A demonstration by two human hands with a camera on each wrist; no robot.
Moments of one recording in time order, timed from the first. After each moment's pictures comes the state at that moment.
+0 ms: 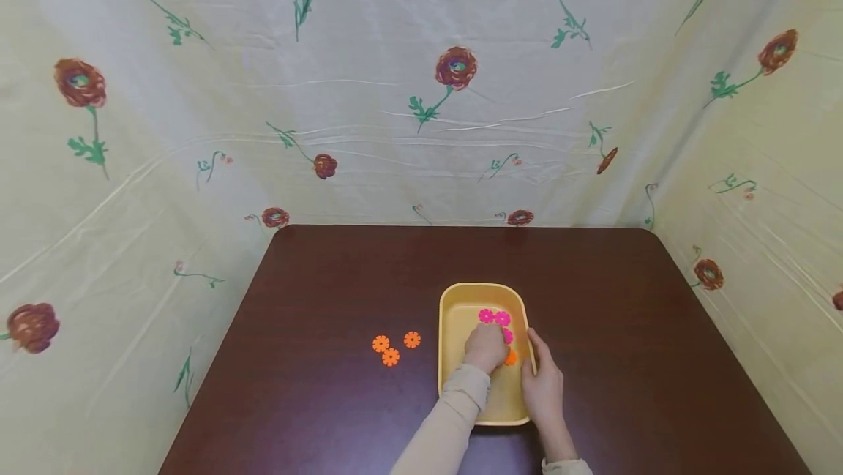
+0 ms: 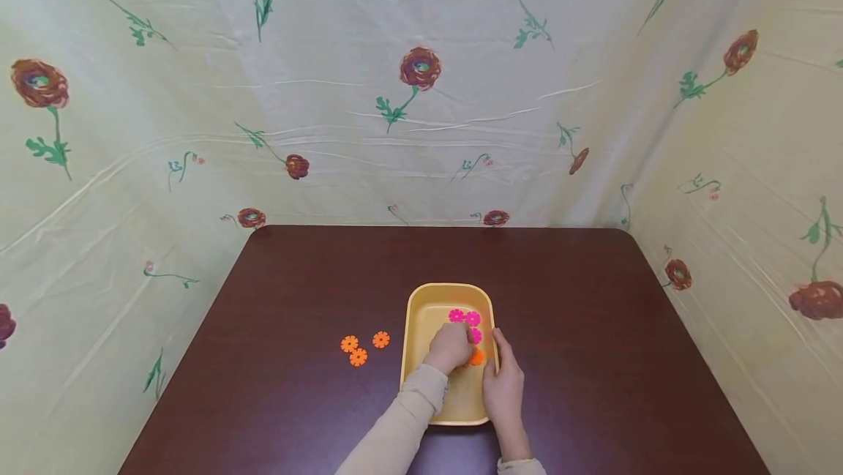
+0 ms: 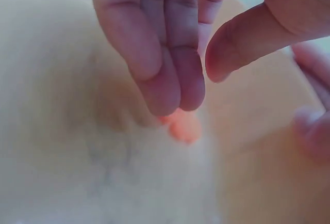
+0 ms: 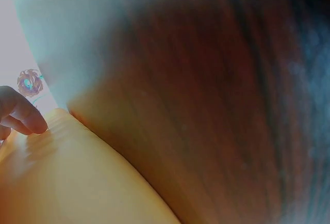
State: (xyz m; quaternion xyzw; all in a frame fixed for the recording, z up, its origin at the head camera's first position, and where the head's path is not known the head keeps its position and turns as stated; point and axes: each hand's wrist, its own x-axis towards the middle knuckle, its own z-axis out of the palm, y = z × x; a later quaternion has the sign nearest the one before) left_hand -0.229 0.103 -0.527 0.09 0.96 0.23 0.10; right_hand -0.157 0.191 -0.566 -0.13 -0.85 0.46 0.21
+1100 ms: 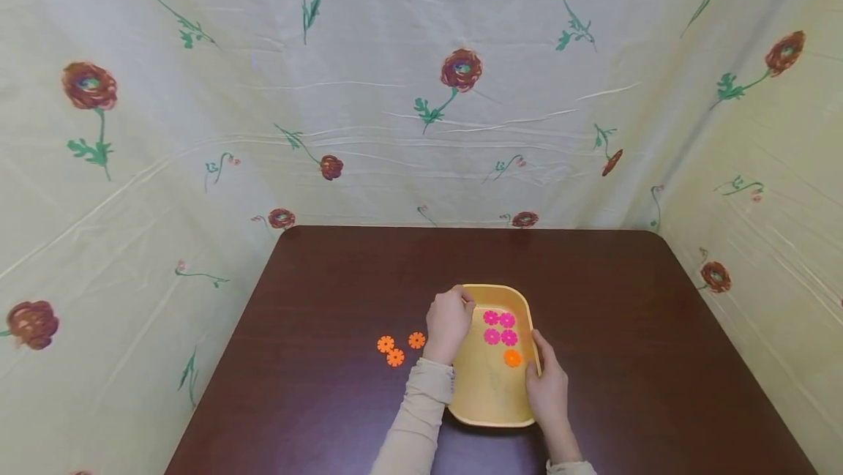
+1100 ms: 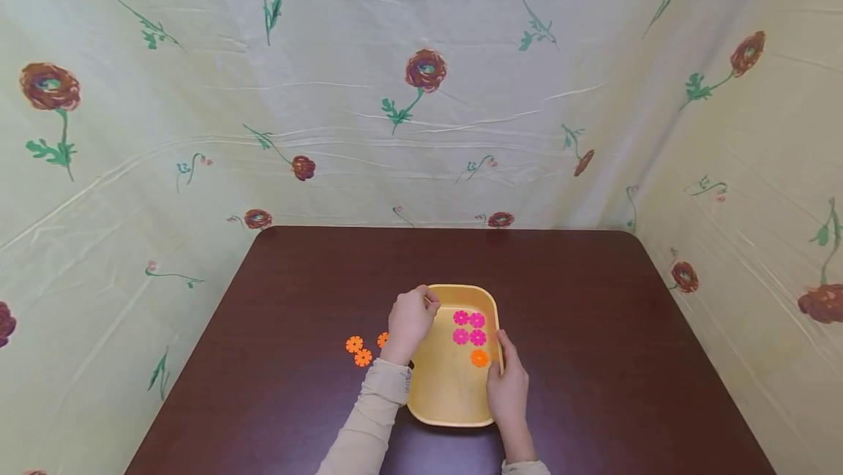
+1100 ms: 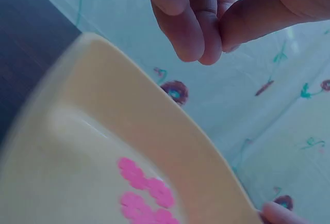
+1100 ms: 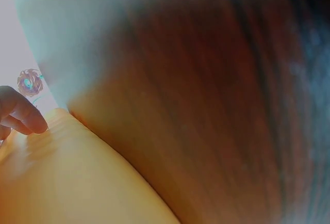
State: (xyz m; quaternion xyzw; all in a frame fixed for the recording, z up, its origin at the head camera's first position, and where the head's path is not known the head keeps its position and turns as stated) left_hand -0.246 0.041 -0.478 0.05 0.94 0.32 -0.10; right_hand -0.157 0.191 -0.565 -0.14 -0.85 0.48 0.18
